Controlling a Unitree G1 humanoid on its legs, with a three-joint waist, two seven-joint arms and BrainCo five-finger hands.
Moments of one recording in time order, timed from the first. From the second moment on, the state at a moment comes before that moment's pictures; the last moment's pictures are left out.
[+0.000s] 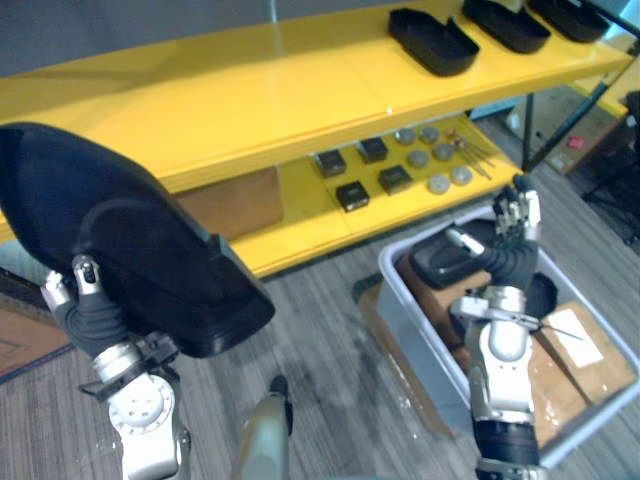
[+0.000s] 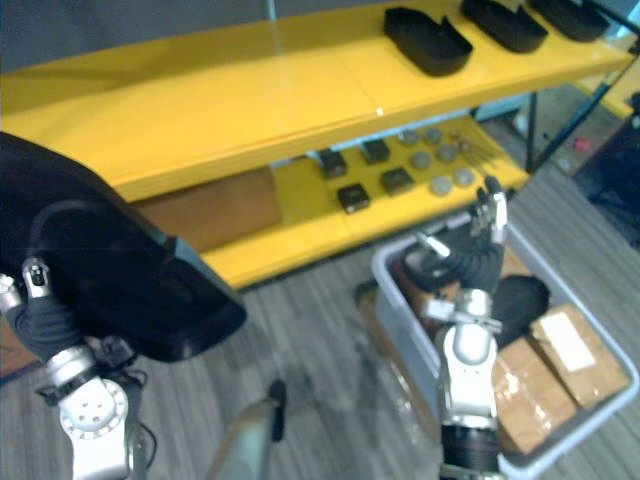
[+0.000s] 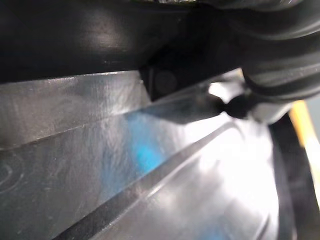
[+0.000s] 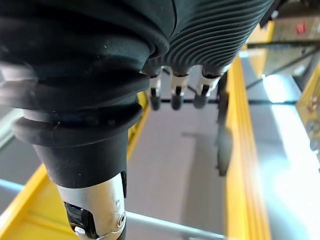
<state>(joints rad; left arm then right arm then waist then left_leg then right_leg) 0.14 0.03 0.29 -0.41 0.11 -0.28 0.42 -0.12 -0.08 -0.18 -0.06 0.05 -0.30 -0.18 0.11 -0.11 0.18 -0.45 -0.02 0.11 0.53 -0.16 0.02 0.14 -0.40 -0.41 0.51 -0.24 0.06</state>
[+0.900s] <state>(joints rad) -0.04 0.04 0.17 -0.39 0.17 -0.27 0.41 -0.09 -0.16 -0.46 -0.29 0.07 -0.31 -0.19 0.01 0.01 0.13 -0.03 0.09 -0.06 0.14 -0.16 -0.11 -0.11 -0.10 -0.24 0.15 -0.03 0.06</state>
